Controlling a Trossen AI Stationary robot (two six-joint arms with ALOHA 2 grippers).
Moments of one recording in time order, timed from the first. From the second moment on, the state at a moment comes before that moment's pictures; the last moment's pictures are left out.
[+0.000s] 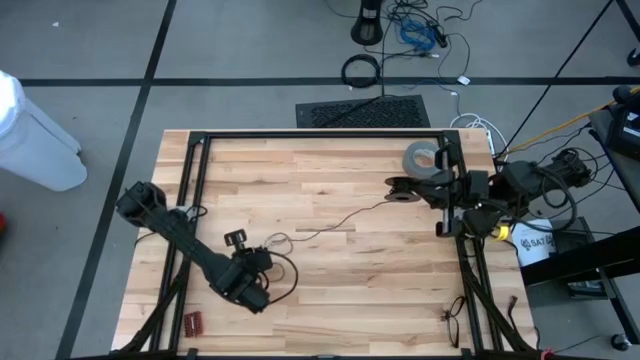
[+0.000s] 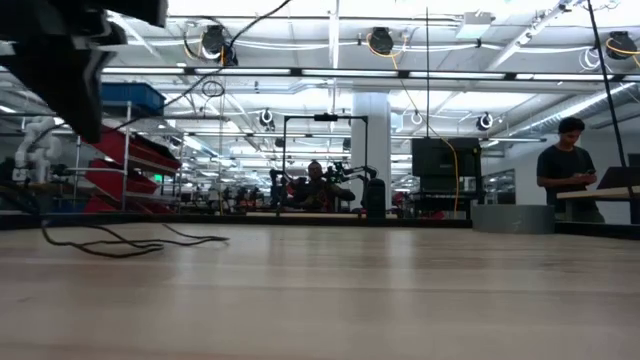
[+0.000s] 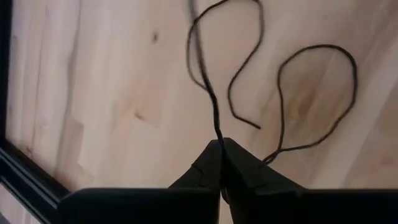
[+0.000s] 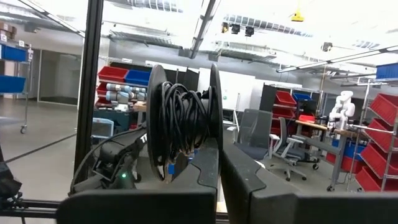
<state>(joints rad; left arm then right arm) -0.63 1.72 1.25 -1.28 -0.42 -0.96 0.41 0.73 0.86 0.21 0.45 -0.25</state>
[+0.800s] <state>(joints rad) -0.69 1.72 1.42 -1.34 -0.40 -0.94 0.41 0.73 0.86 0.19 0.45 -0.25</state>
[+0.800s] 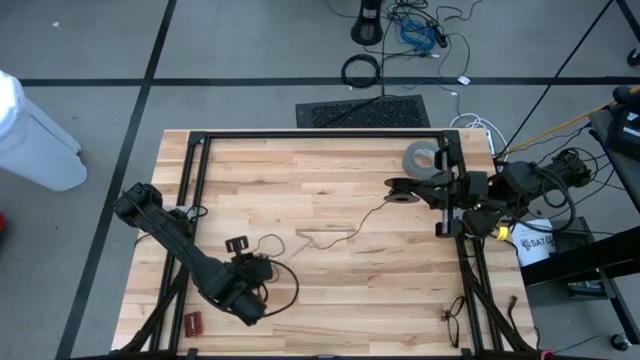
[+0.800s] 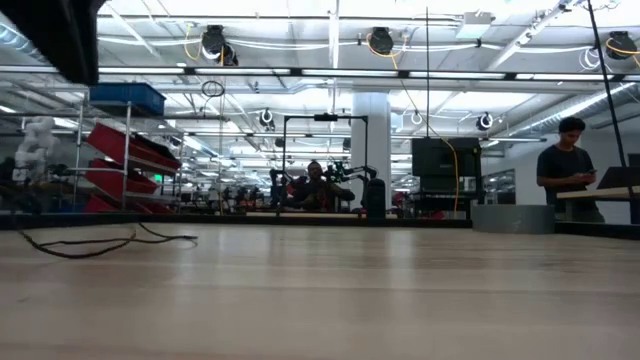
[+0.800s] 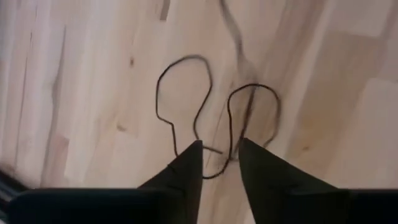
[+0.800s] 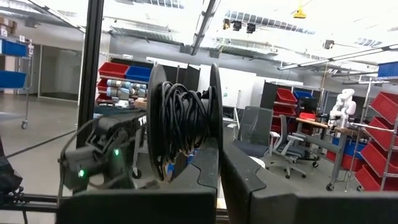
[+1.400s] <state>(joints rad) -0.60 1.72 1.62 -1.10 -1.13 -0.62 0.41 0.75 0.86 0.19 0.45 -0.23</state>
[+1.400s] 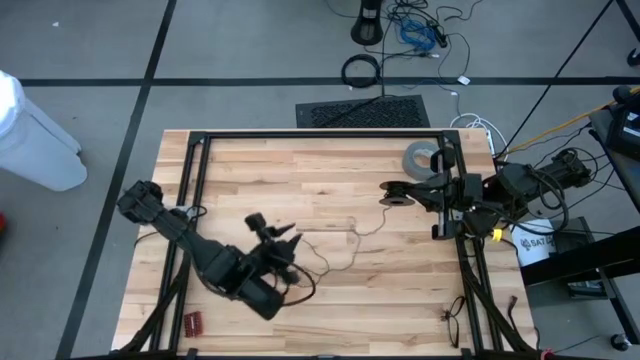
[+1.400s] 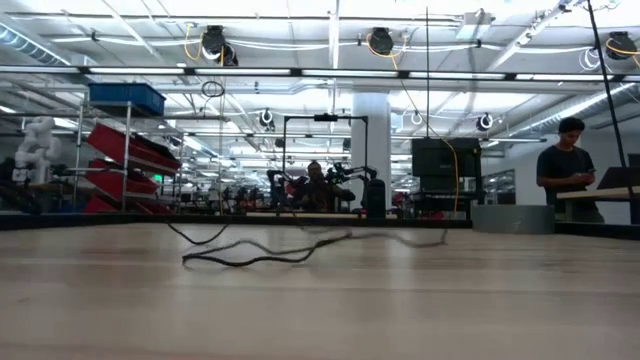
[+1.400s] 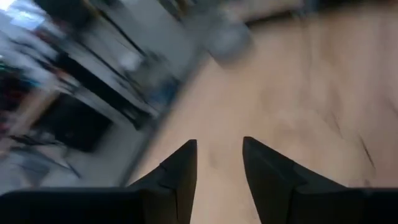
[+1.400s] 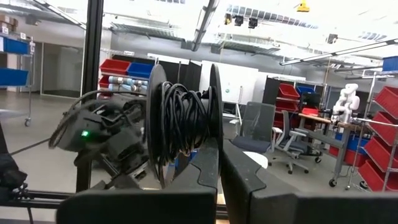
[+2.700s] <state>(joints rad) -0.31 2.07 1.60 0.21 -0.69 0.14 0.41 0.75 0.86 0.17 0.44 -0.23</state>
